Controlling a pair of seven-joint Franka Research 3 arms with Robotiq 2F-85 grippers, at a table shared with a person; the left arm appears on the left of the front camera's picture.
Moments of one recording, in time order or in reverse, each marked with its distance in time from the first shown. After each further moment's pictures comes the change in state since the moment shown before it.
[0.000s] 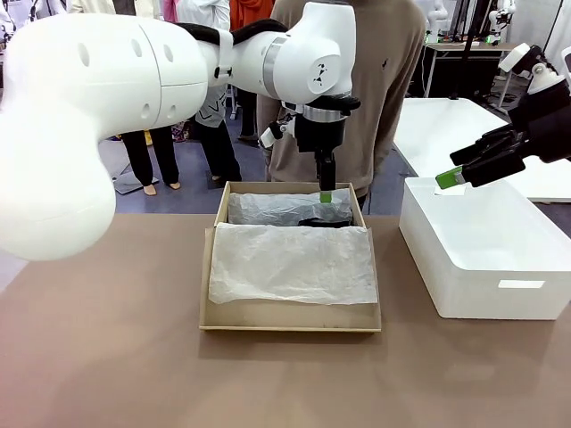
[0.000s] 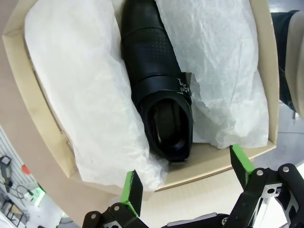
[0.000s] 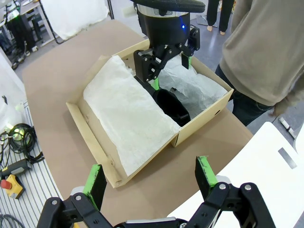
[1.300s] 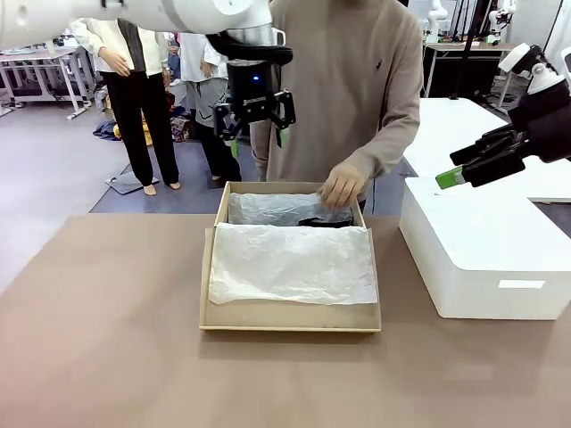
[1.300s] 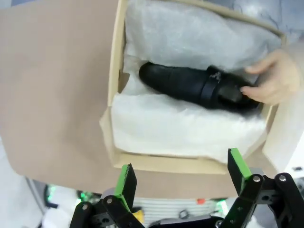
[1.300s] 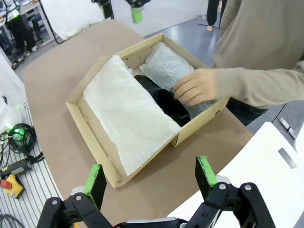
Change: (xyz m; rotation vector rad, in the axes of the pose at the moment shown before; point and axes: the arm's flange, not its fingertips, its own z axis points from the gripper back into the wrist) left arm 0.142 0.019 0.107 0.026 0.067 -1.274; right arm 0.000 0.000 0.000 0.000 0.000 0.000
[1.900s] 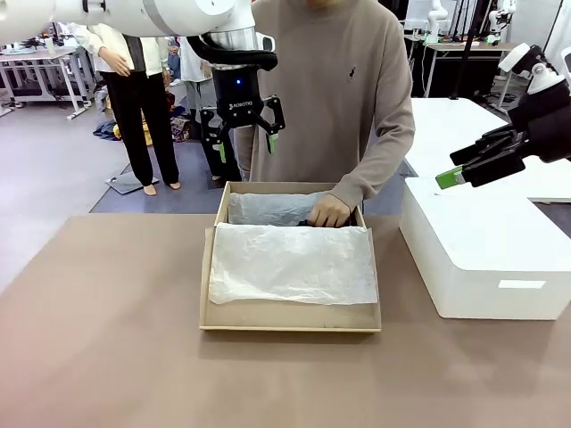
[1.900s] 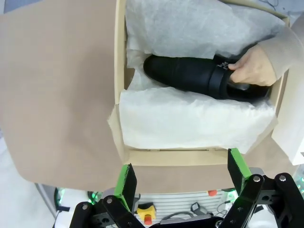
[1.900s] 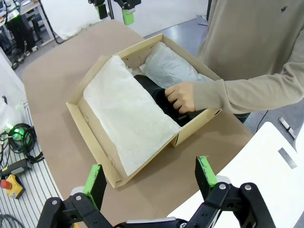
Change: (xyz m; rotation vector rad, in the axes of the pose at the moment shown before) left arm 0.000 0.011 -0.003 -0.005 0.031 -0.058; right arm 0.000 0.000 0.000 0.000 0.000 0.000
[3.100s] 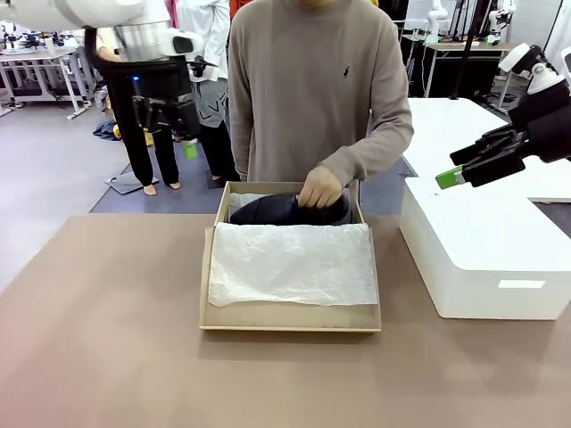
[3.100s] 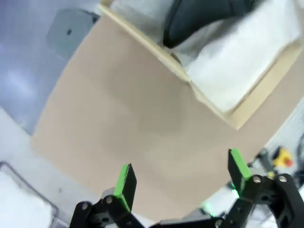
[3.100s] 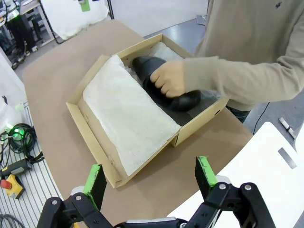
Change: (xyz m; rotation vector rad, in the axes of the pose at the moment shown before) left arm 0.029 0.149 0.018 0.002 0.020 -0.959; right arm 0.000 0.000 0.000 0.000 0.000 0.000
